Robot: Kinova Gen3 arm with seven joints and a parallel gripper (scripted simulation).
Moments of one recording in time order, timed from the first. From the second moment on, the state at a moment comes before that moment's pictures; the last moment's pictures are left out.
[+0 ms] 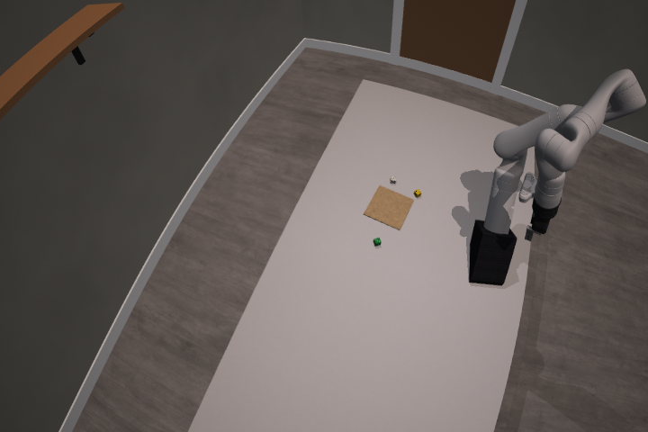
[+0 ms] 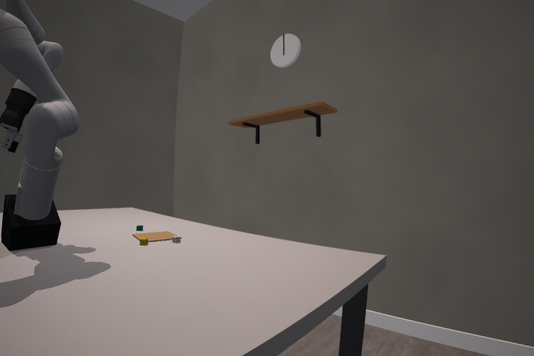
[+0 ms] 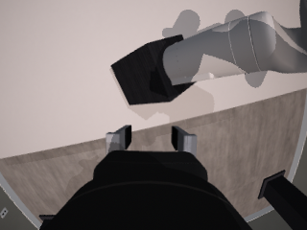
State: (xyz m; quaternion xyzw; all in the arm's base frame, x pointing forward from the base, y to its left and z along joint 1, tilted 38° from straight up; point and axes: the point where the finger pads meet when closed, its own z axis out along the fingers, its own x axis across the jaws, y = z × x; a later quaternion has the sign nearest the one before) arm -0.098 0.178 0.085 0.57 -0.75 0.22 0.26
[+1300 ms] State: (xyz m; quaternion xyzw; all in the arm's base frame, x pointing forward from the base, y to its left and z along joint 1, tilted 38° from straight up) arm -0.015 0.213 0.070 0.50 -0.82 0.21 0.20
